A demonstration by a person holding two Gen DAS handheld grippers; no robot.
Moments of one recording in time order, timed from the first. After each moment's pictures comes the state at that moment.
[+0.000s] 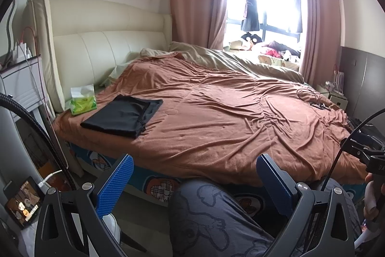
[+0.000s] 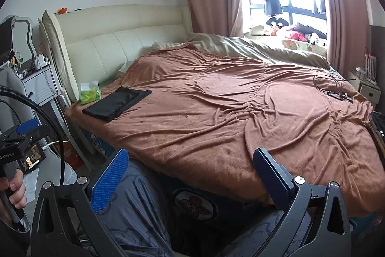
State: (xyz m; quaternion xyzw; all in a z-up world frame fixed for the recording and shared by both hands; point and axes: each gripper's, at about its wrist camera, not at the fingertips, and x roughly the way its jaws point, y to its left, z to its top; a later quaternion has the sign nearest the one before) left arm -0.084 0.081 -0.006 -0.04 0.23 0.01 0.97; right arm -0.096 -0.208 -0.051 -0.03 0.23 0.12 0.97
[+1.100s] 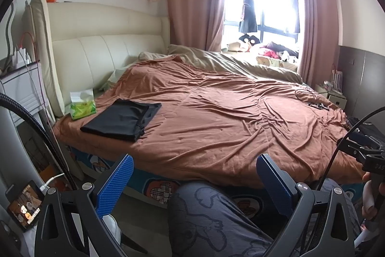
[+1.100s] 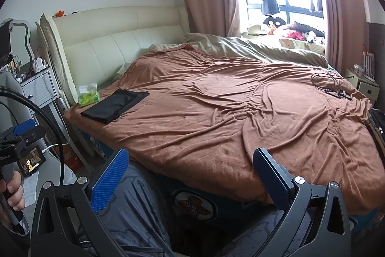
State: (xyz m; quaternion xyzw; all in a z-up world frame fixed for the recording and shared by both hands) left arm -0.087 0.074 0.000 -0.03 0.23 0.01 0.97; right arm -0.097 -0.213 -0.048 -0.02 0.23 0.11 0.97
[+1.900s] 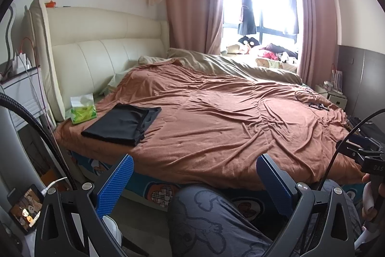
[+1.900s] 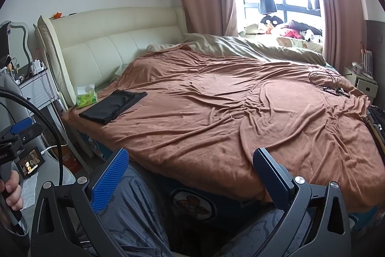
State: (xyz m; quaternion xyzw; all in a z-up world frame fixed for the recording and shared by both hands) left arm -0.086 0.071 0.005 -0.03 0.22 0.00 0.98; right arm -0.098 -0.215 -0.049 -0.01 0.23 0.11 0.97
